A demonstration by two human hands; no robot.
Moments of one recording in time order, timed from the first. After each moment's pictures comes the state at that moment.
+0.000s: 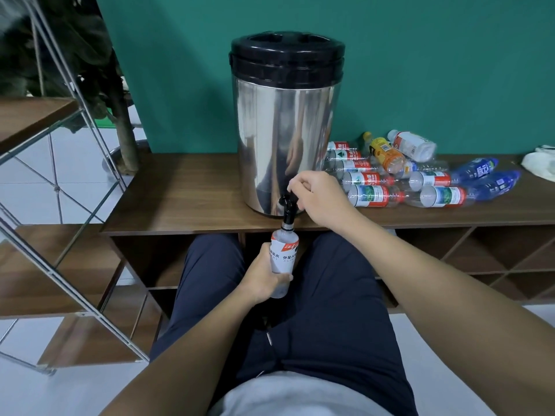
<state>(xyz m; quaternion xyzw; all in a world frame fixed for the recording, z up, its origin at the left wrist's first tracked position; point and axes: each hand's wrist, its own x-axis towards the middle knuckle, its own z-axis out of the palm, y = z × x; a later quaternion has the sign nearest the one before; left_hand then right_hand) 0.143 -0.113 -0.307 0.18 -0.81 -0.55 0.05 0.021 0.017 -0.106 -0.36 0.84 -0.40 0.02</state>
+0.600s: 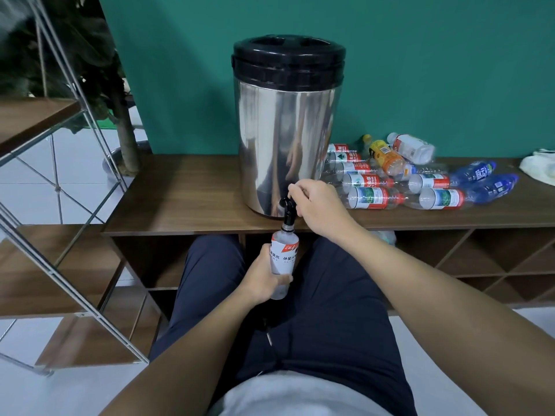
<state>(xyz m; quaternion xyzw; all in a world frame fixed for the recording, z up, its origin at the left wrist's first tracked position) 0.143 -0.111 -0.306 0.18 -0.81 -0.55 0.05 0.032 0.019 -0.119 -0.37 0.84 -0.40 -0.01</state>
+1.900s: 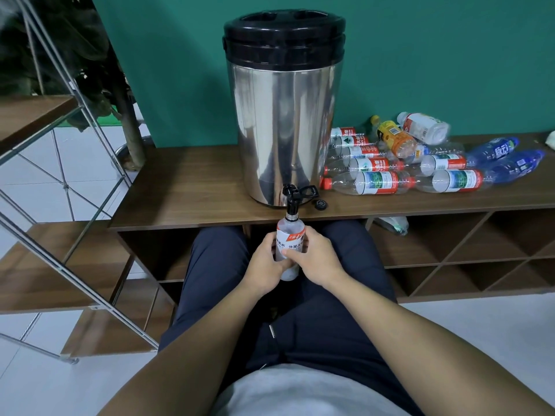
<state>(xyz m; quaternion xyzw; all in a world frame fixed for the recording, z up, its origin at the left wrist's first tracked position) 0.147 -0.107 -0.301 0.17 -0.77 -0.61 0.11 0.053 0.034 -0.283 -0.24 0.83 -0.49 0.15</state>
